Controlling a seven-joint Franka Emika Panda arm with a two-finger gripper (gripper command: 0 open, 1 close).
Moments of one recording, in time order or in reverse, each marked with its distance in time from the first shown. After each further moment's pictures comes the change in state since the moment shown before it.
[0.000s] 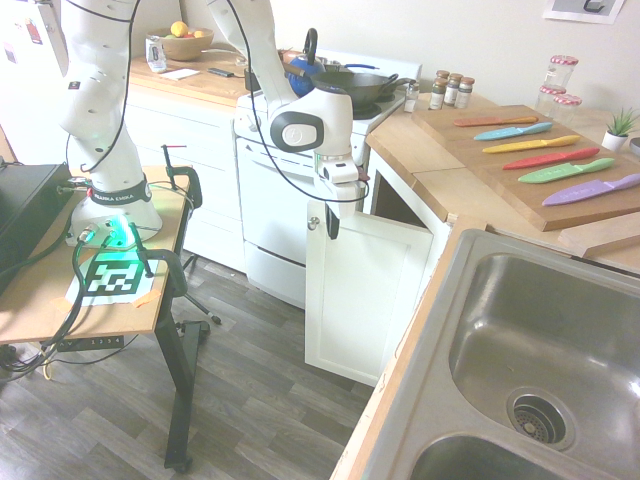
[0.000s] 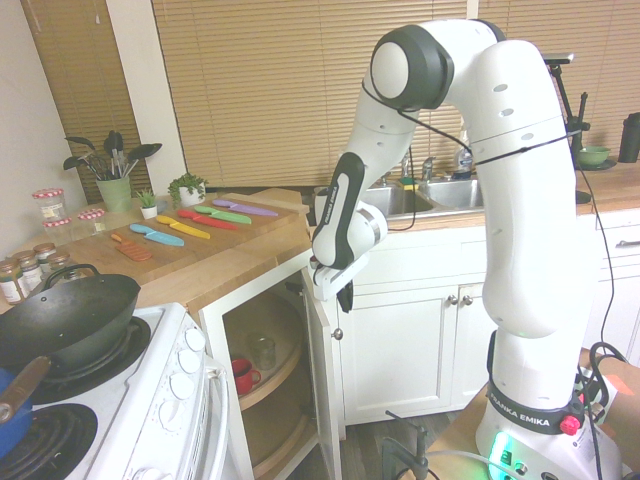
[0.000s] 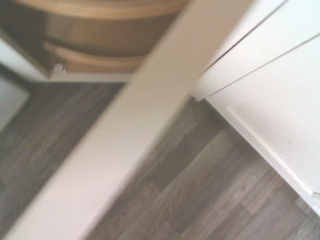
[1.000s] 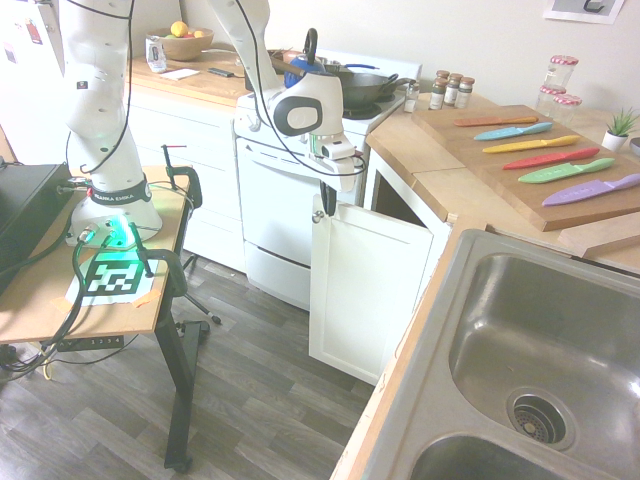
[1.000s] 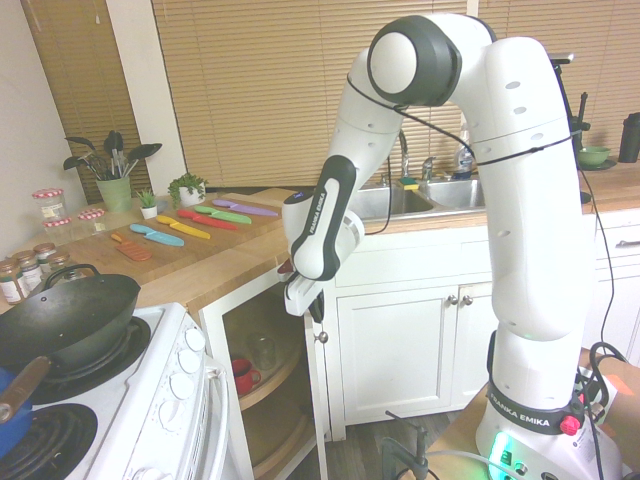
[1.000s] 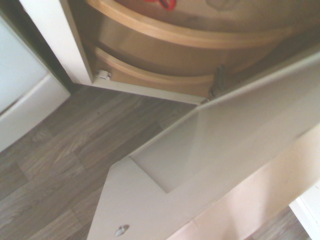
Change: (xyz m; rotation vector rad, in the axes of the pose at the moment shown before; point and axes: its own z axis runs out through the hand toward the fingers) arm -0.040 -0.075 -0.025 0.026 0.035 -0.151
